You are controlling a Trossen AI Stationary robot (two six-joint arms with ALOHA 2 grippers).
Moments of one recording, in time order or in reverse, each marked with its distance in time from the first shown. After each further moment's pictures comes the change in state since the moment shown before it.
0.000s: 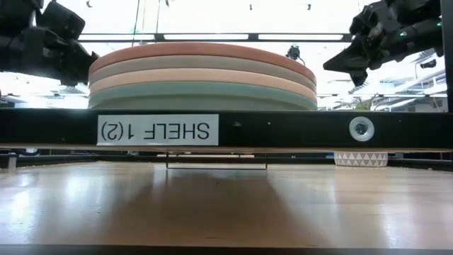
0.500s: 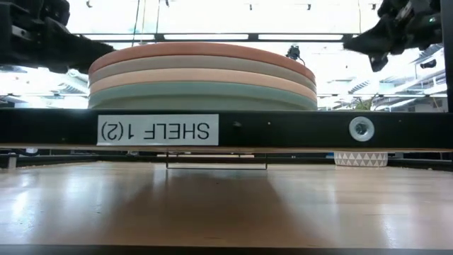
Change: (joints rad) left arm -0.103 -0.069 0.000 0.021 0.031 0.046; right arm -0.042 -0.319 0.000 -0.176 -0.018 -0.006
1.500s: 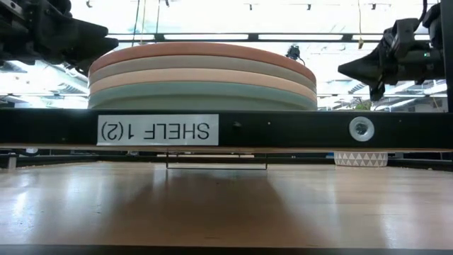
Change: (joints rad) left arm -0.008 -0.009 -0.001 0.062 0.068 -0.209; right arm 0.000 -0.098 -0.335 0.420 0.111 0.148
